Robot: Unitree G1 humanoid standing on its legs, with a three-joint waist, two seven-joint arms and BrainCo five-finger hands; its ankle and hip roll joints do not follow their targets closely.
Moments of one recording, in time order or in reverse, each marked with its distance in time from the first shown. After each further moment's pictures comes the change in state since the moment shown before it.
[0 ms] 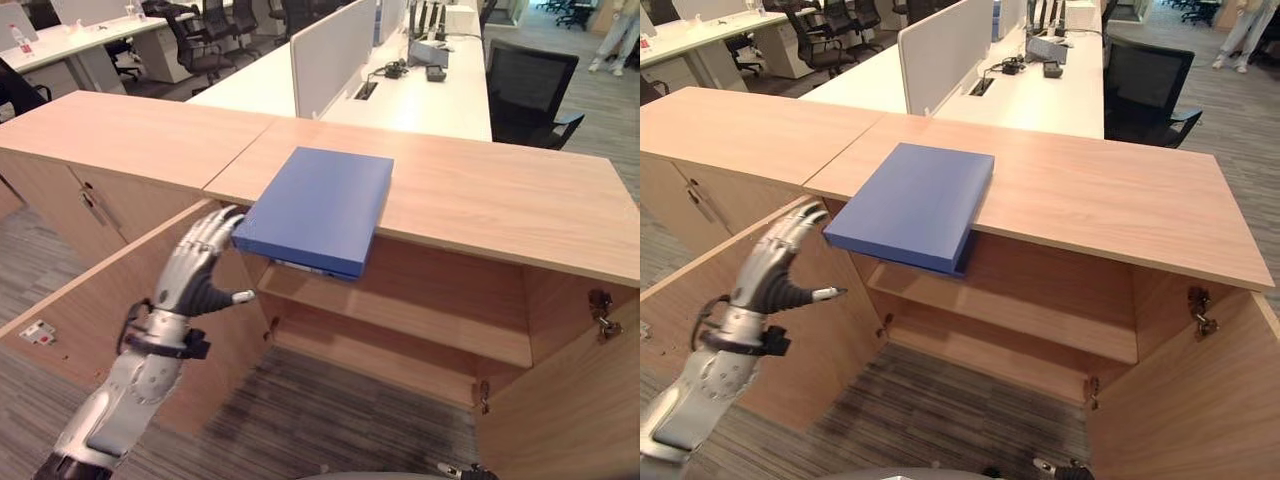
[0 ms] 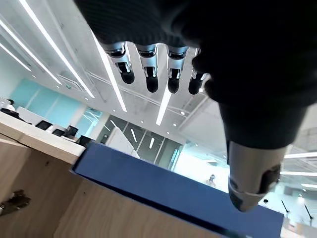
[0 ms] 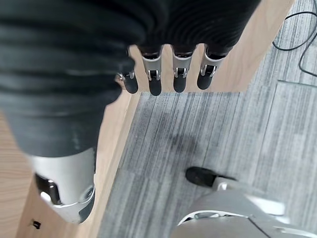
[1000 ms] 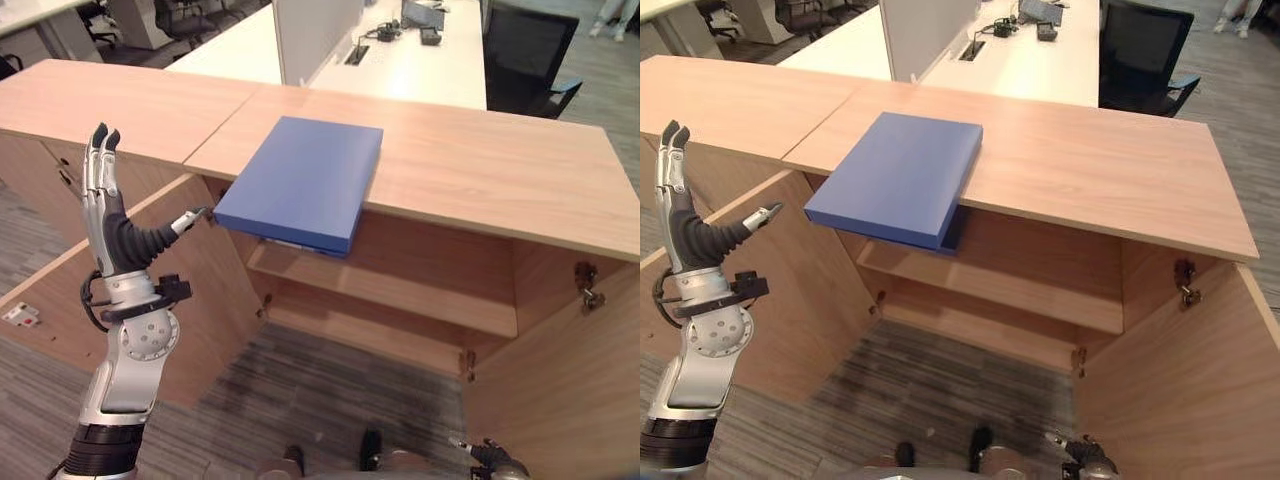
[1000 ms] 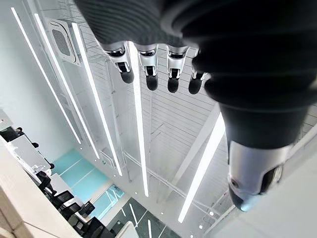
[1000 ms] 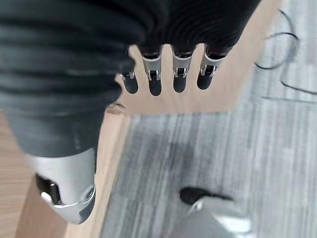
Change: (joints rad) left arm -0.007 -0.184 0.315 -0.042 -0.110 0.081 0.237; right arm -0.017 -0.016 -0.065 0.012 0.033 0.003 -0.026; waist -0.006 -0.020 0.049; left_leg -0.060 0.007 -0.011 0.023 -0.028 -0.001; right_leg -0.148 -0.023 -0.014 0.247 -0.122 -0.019
